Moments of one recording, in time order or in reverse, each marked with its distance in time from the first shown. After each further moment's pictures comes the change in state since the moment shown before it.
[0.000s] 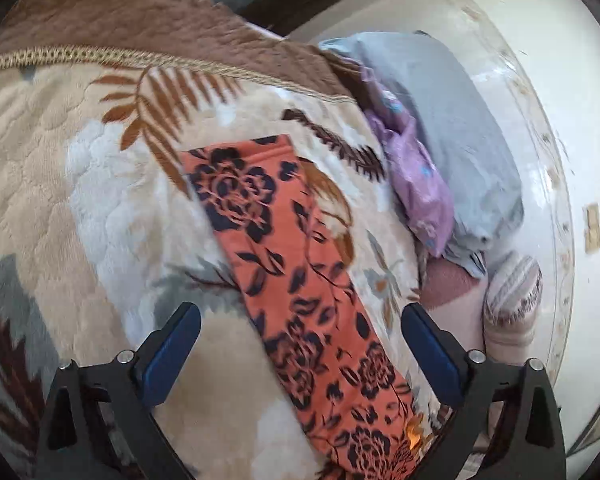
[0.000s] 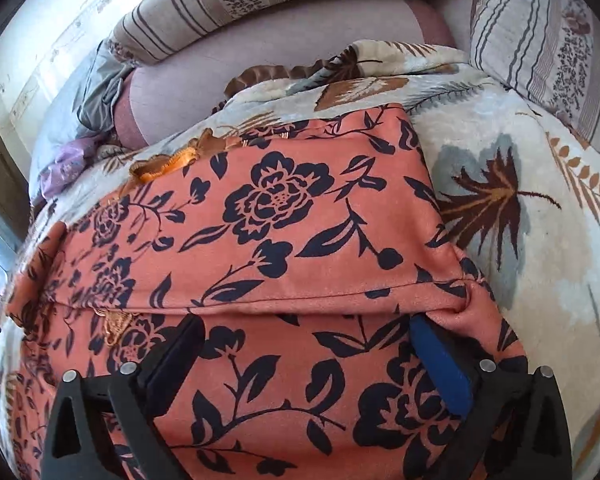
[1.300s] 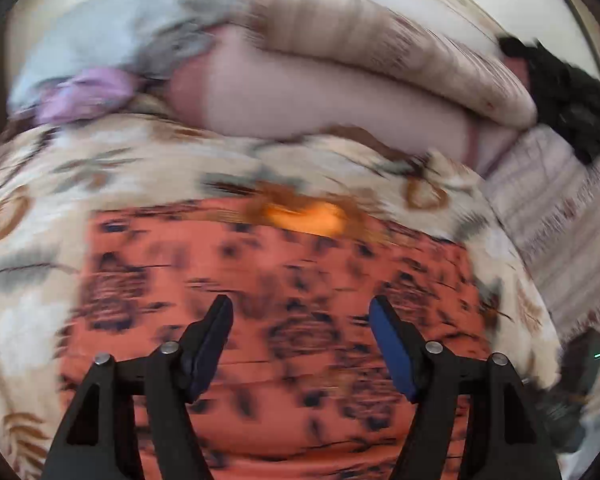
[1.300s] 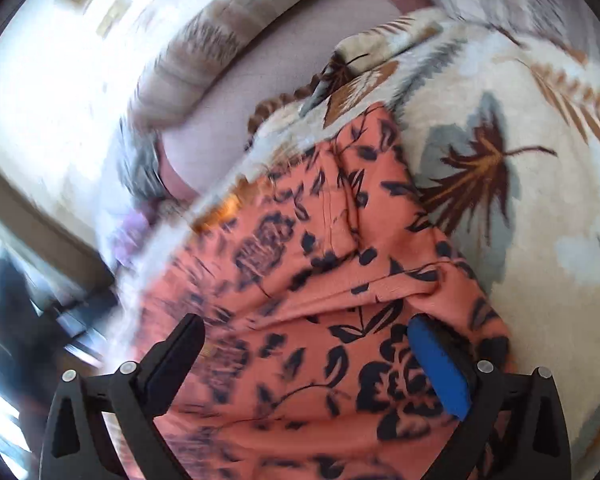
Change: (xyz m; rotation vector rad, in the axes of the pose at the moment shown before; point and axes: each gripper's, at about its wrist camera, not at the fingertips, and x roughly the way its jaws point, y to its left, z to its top) left arm 0.015 -0.219 -0.343 1.076 0.198 0.015; right arm -0.041 -0.071 0.013 0.336 0.001 0.379
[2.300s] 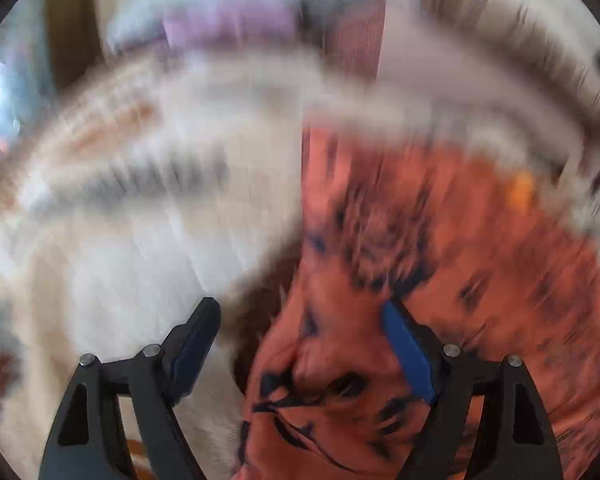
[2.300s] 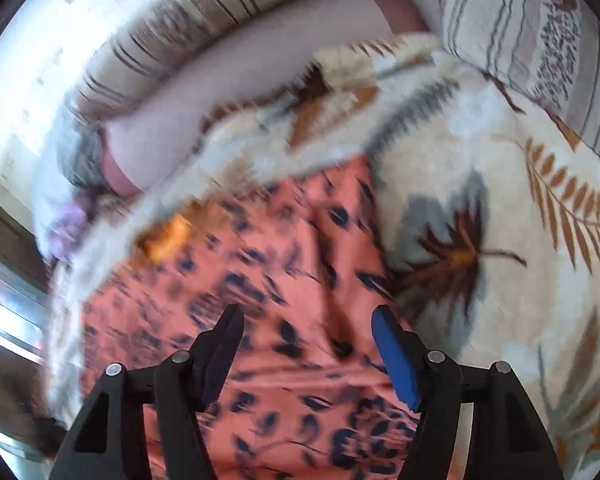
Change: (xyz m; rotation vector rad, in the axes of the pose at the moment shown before) left arm 0.055 0.152 -0.049 -0.083 0.076 0.268; right arm 0.006 0.053 0.067 -0.121 0.049 -0.270
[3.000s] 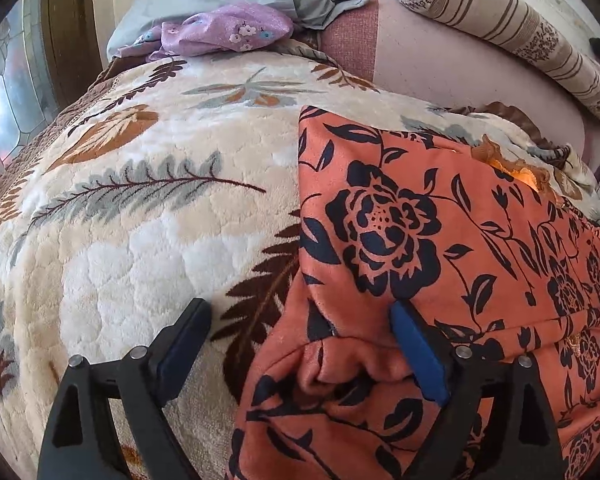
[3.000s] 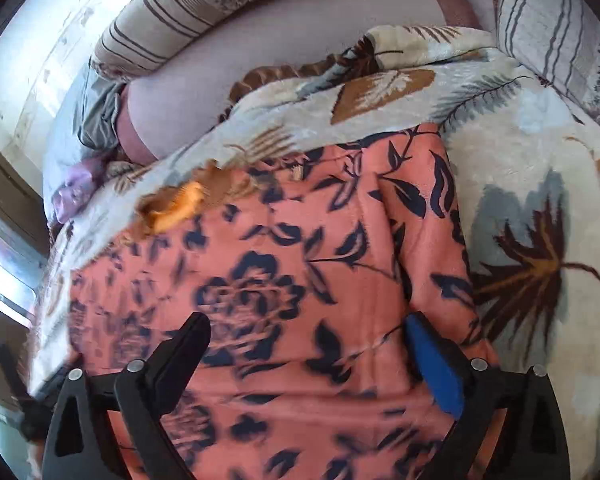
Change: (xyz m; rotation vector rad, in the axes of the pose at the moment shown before) left arm -0.002 -0.003 0.001 0.016 -0.031 0.008; right arm 0.038 0.040 -0.027 -0.109 0.057 0.029
